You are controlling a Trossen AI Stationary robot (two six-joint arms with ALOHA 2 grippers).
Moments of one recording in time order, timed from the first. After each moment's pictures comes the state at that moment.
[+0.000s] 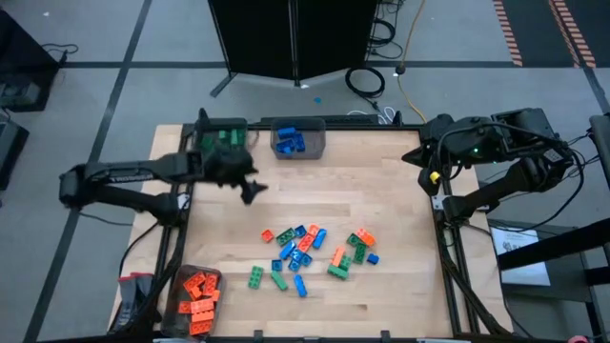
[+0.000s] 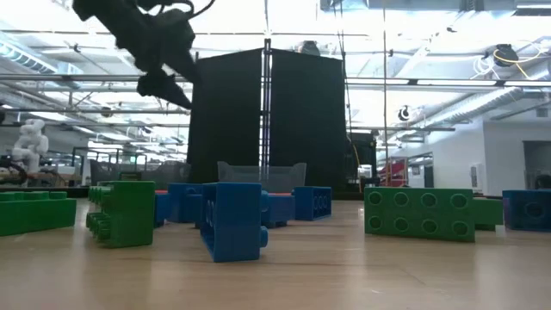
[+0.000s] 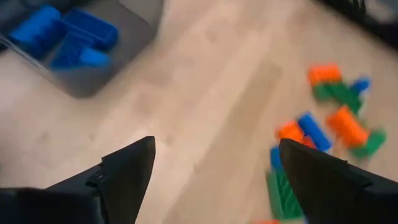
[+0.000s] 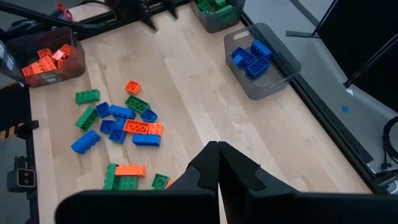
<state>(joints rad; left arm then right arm) 0.24 1.04 0.80 -0.49 -0.02 -0.38 0.11 1.24 1.95 -1.53 0.31 0.46</state>
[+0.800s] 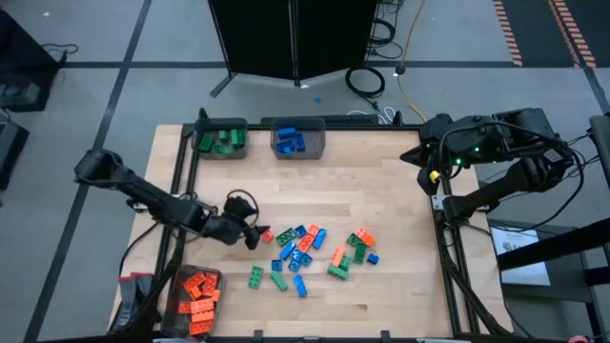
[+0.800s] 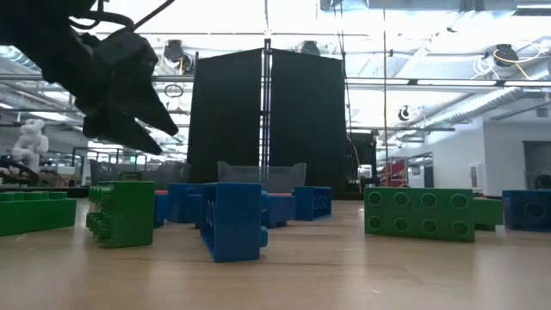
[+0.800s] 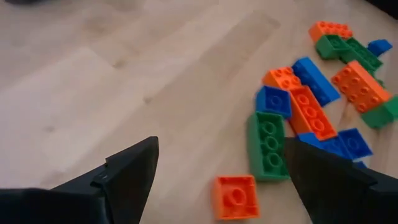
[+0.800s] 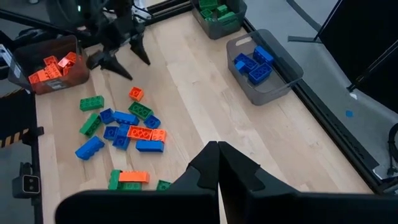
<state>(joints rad) -0.39 1.22 0.48 -0.10 -0.56 -0.91 0.11 1.24 1.95 -1.50 0.31 0.46</state>
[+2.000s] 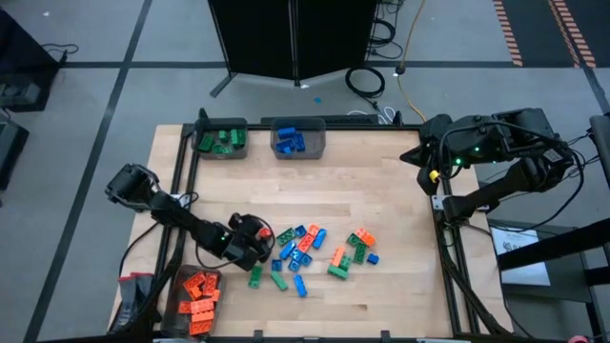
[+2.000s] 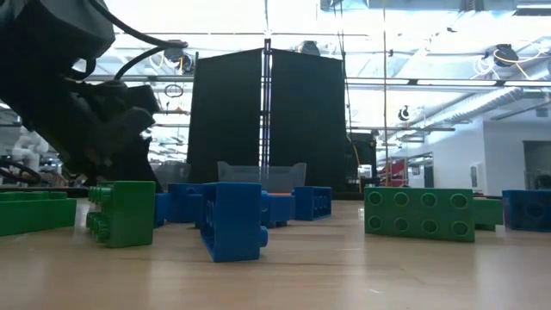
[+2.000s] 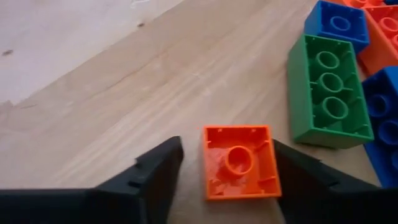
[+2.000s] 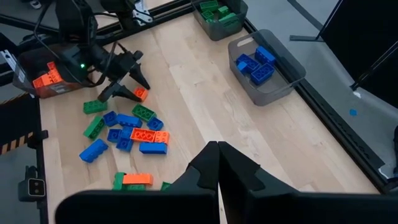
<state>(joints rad) -0.50 1.66 0.59 -0.08 -0.66 -1.14 0.11 1.24 1.95 -1.49 0.31 0.48</state>
